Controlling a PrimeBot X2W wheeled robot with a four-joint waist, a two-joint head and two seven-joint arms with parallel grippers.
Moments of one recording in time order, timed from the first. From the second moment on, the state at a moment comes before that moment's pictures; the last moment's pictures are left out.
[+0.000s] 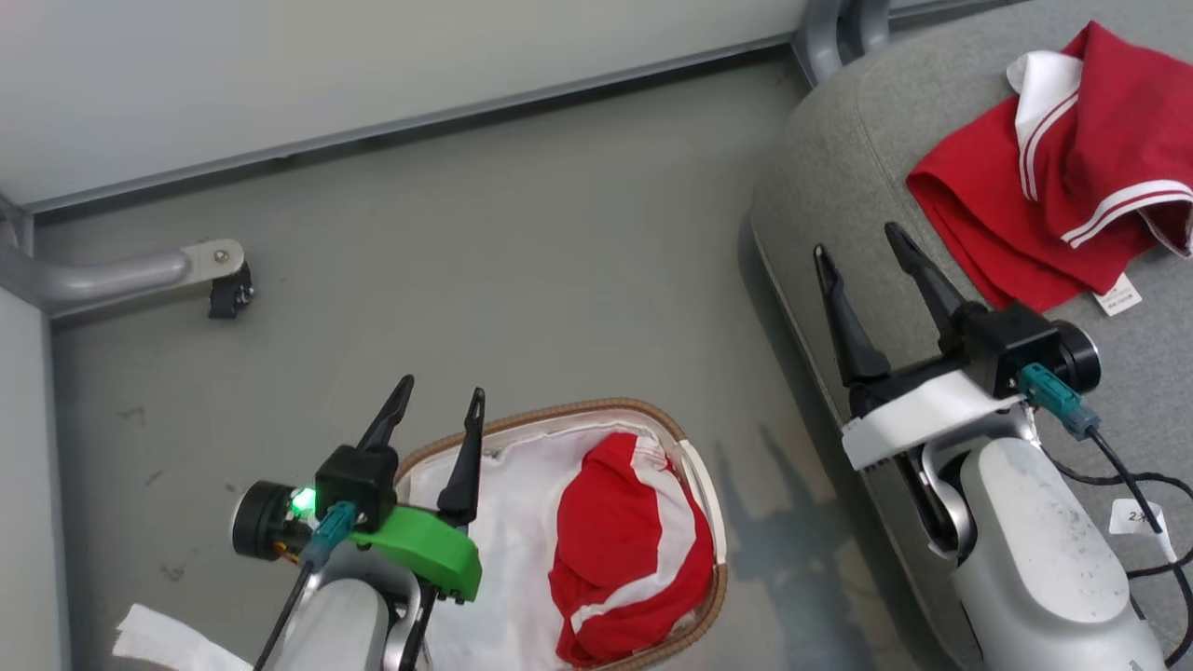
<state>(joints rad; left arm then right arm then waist) -0.24 0.06 -0.25 0.42 -0.14 -0.13 -0.26 -0.40 -0.08 0.14 0.27 0.15 0.13 -0.26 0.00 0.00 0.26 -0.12</state>
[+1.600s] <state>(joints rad) -0.74 0.22 -1.24 0.94 -0.80 -0.13 -0.14 -0.60 -0.05 0.20 0.14 0.20 0.13 -0.26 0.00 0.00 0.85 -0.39</state>
